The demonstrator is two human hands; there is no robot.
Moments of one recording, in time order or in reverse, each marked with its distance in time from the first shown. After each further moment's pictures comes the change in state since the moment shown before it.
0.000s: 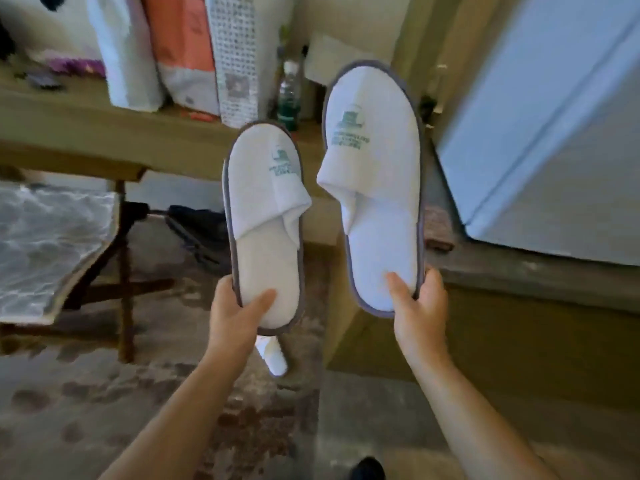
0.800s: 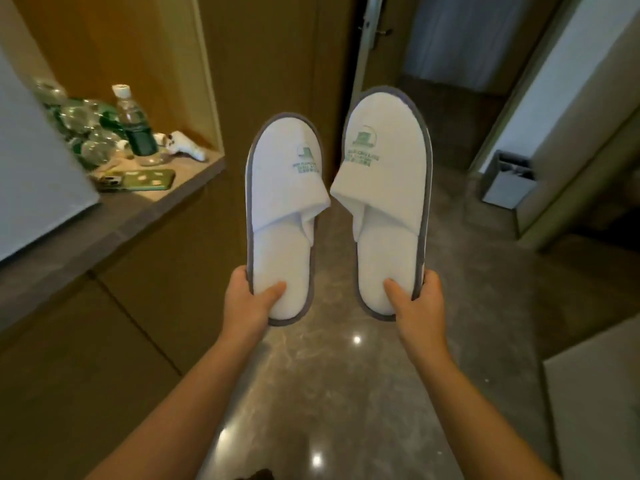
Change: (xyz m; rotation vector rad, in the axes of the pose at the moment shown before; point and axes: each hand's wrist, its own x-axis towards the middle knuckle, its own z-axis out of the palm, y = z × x) left_hand -0.459 0.005 0.501 0.229 -1.280 0.209; right_hand -0.214 0.087 -0.604 -0.163 1.232 0.337
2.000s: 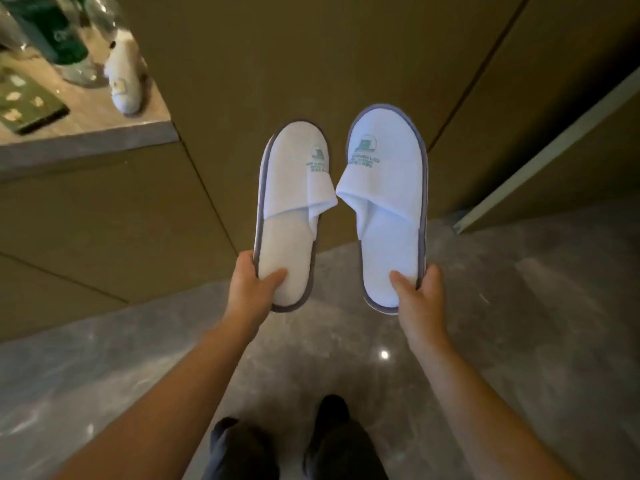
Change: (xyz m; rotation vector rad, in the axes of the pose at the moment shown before) left_hand 0.425 -0.035 0.329 -0.061 0.667 -0.422; right_hand 0.619 0.168 0.182 -0.228 -0.802 0.083
